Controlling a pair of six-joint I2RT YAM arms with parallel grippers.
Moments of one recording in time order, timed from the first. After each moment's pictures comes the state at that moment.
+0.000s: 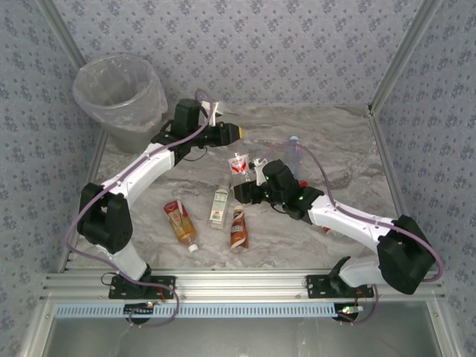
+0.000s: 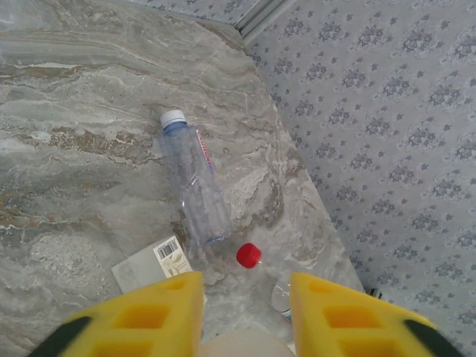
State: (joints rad) left arm -0.47 1.68 1.40 -0.20 0.60 -0.58; right arm 0.78 1.33 0.81 -0.05 -0.13 0.42
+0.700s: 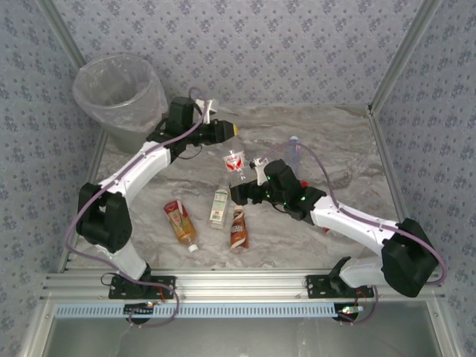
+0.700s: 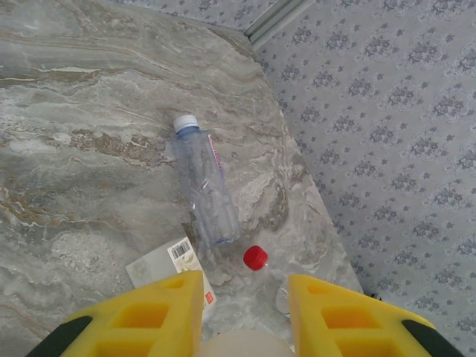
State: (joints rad) left arm -0.43 1.68 1.41 -0.22 0.61 -0.58; right arm 0.78 1.30 0.82 -0.08 -0.11 0.38
